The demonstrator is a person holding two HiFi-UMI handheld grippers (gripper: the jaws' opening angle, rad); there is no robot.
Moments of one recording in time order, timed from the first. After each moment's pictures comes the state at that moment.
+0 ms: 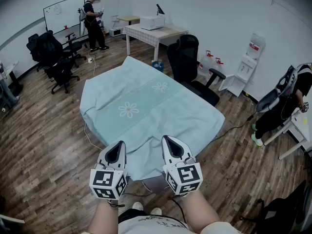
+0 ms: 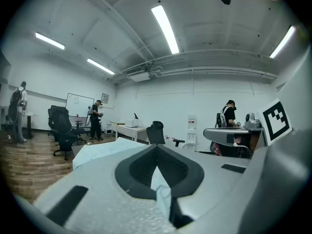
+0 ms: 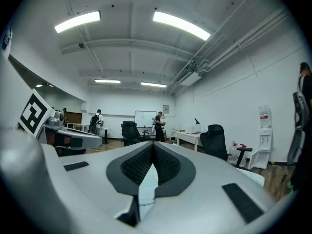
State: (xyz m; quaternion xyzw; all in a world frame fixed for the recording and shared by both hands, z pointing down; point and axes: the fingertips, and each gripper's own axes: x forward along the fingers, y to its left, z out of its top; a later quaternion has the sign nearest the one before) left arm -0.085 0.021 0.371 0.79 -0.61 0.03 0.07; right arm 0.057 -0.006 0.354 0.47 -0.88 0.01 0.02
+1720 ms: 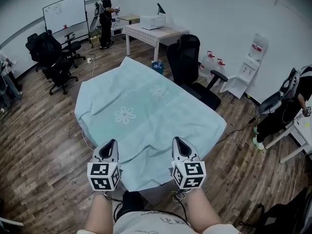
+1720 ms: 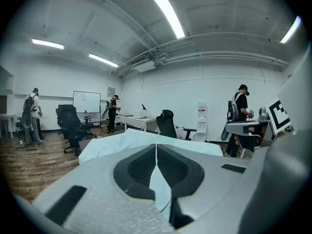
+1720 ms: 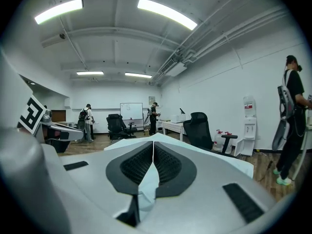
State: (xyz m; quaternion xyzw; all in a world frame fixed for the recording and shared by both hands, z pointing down) left arm -0.109 -0.074 0.428 0.76 -0.63 0.08 0.09; right arm 0.124 -0.104 0.415 0.54 -0.84 0.06 0.06
